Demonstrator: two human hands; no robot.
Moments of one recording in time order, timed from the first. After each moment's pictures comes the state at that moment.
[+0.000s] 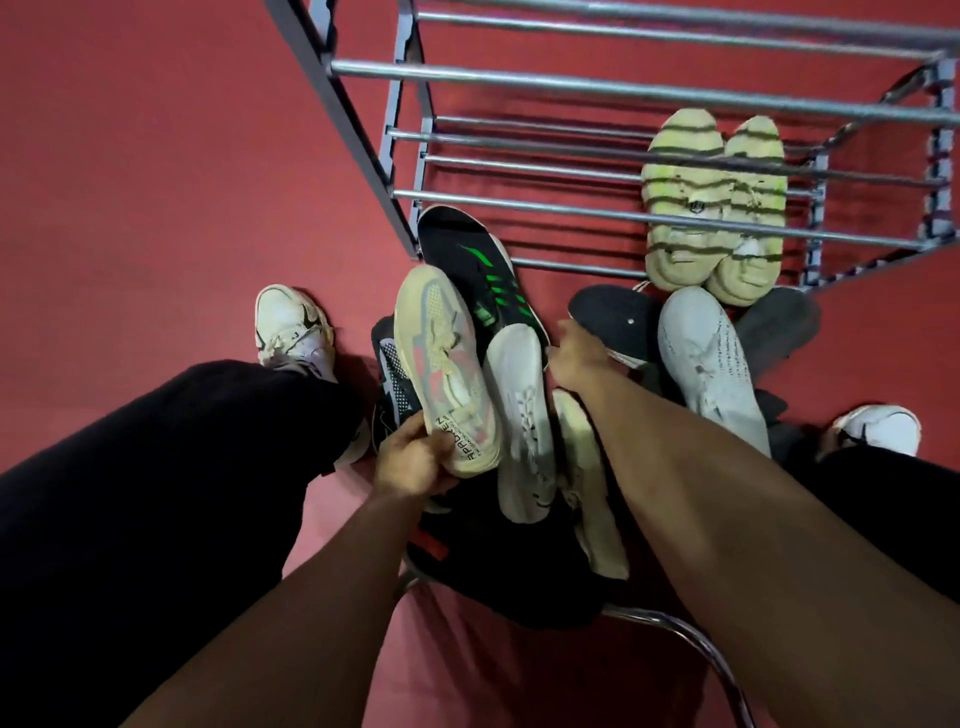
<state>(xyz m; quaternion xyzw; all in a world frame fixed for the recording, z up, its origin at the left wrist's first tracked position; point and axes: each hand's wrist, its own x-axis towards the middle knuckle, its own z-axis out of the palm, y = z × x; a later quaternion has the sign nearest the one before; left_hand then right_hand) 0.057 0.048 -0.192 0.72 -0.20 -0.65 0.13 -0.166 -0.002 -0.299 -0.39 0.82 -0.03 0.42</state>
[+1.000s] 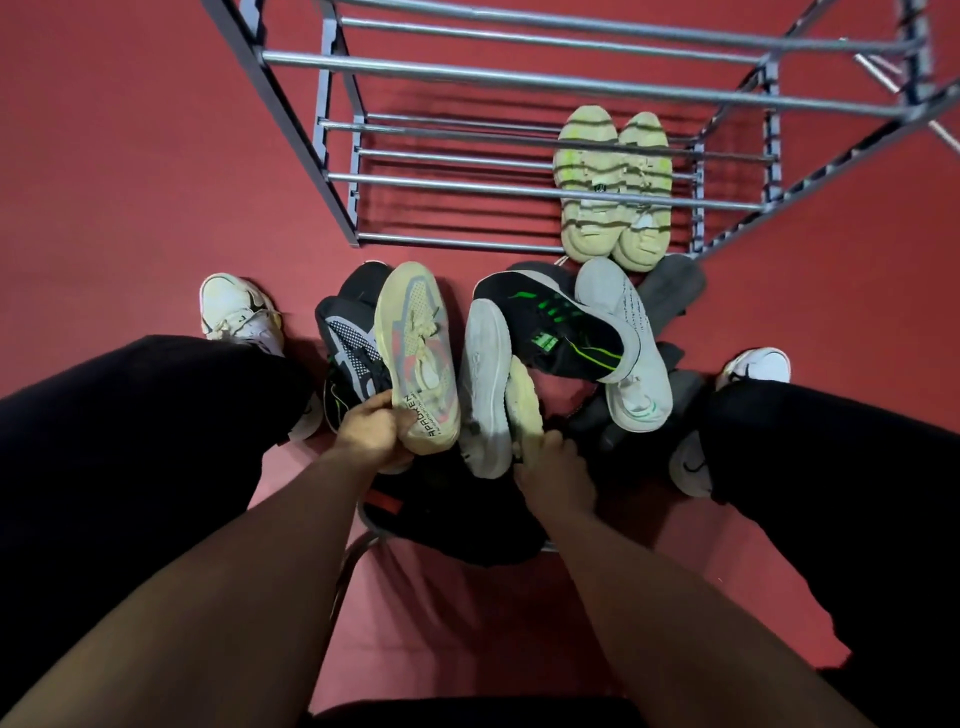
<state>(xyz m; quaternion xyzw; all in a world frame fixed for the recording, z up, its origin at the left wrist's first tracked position) 0.052 0.069 -0.171 0.71 -0.24 -0.66 0.07 -0.120 0.213 -0.235 -0.35 0.86 0.10 0.37</state>
